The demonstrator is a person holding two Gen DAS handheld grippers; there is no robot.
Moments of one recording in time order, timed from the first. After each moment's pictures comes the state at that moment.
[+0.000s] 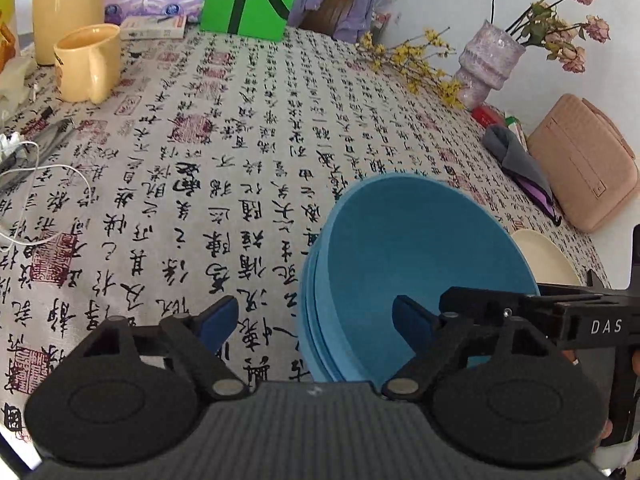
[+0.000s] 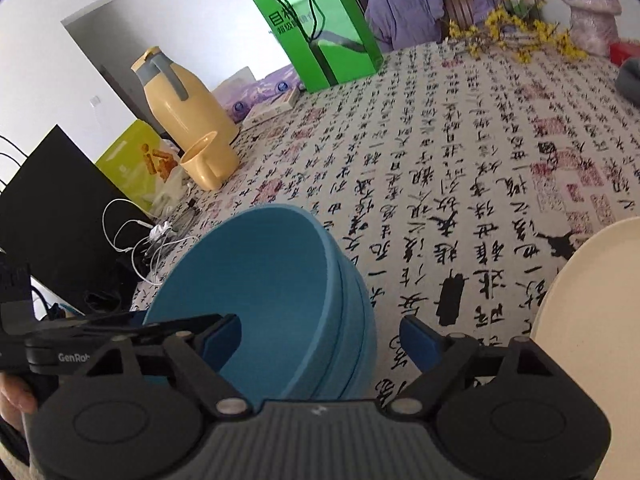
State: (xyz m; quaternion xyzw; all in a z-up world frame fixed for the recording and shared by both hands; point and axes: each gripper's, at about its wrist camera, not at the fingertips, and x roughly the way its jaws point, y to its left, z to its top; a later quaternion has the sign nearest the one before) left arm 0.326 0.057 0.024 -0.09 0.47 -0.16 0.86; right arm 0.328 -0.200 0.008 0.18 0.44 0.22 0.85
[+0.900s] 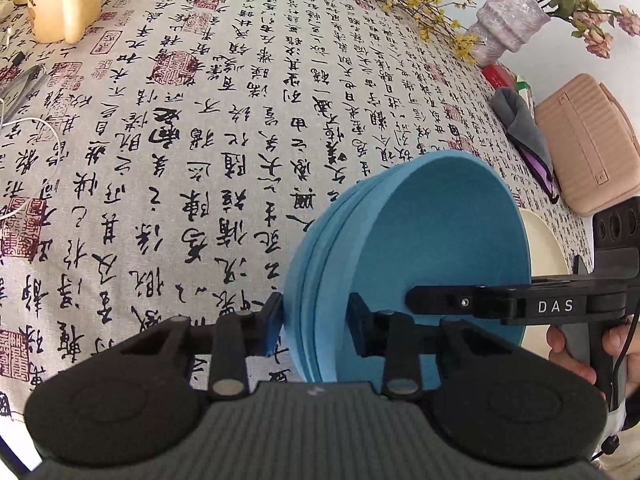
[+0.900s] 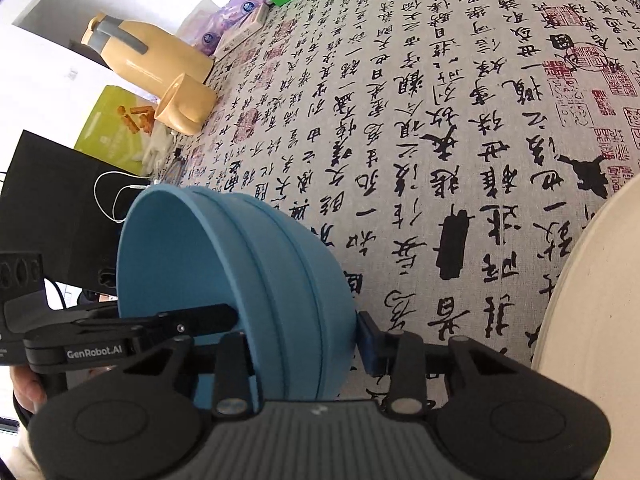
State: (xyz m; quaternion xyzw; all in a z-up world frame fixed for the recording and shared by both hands) left arm 0.360 0.055 0.024 -0.12 0.57 -0.17 0.80; right arm 0.380 -0.214 -0.020 0.23 0.58 0.24 0.75
